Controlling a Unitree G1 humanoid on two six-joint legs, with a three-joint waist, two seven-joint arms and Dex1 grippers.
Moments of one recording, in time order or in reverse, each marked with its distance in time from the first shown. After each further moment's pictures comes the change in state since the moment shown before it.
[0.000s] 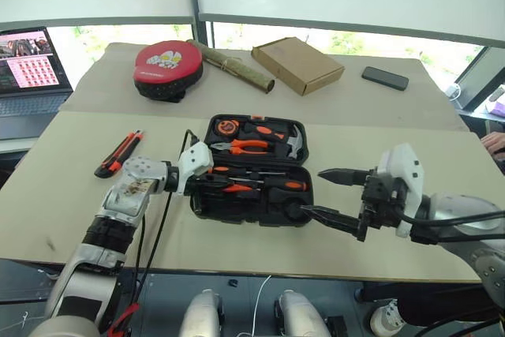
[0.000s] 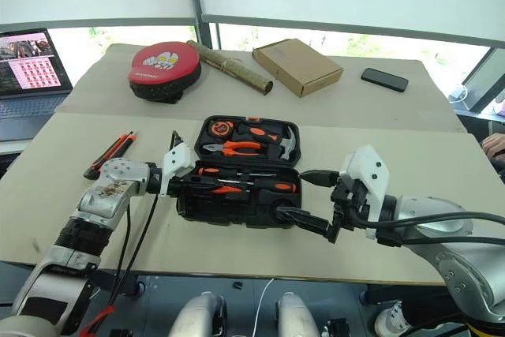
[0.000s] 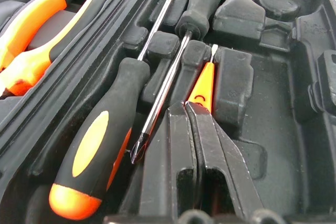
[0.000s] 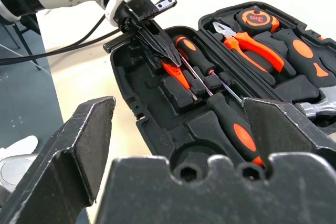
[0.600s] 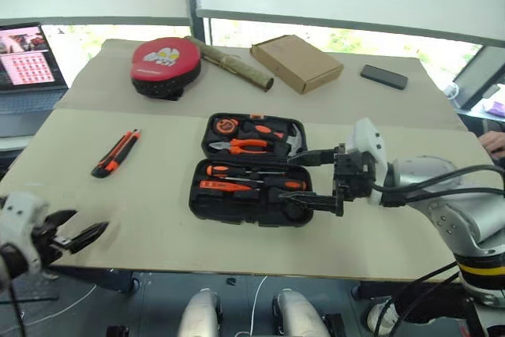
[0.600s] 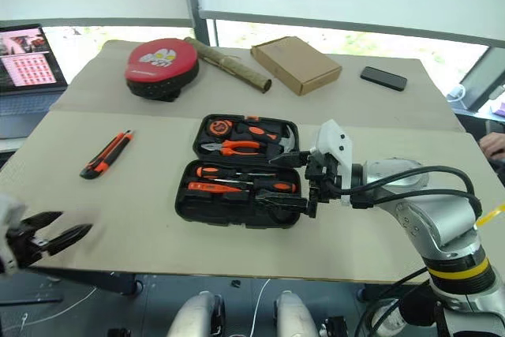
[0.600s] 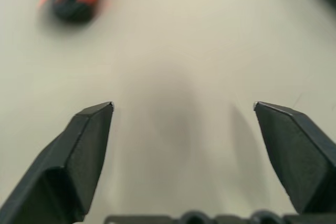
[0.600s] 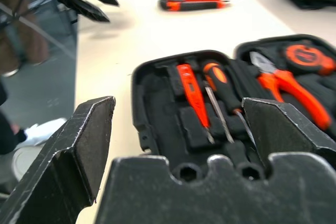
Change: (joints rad) left arm 0.837 0.162 0.891 -0.462 -0.198 0.380 0.271; right arm -0.324 0.080 0.275 0.262 -0.161 -0.089 0.253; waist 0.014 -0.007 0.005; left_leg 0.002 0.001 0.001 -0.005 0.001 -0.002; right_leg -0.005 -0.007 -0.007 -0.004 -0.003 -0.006
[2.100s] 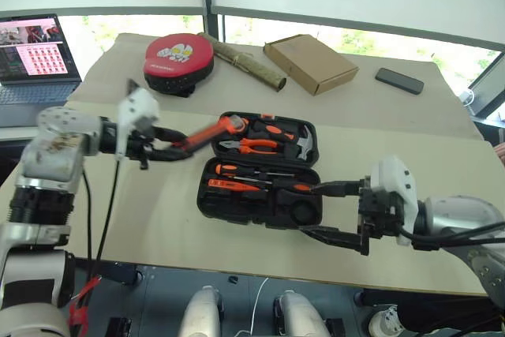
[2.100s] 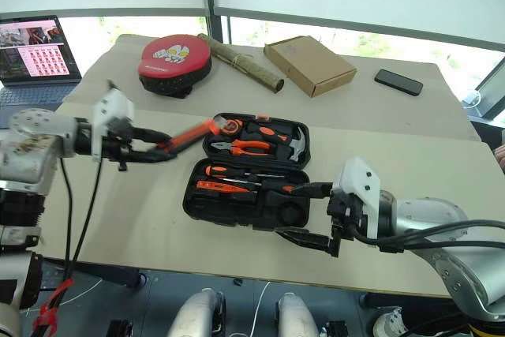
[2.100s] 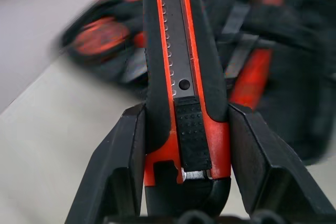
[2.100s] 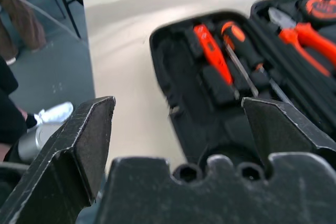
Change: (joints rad) left arm -1.015 0.071 -0.859 0.362 0.156 -0.272 -0.482; right arm 0.388 -0.127 -0.243 -0.278 0.092 0.054 -0.090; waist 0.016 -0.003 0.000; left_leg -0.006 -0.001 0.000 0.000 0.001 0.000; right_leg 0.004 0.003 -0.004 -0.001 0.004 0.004
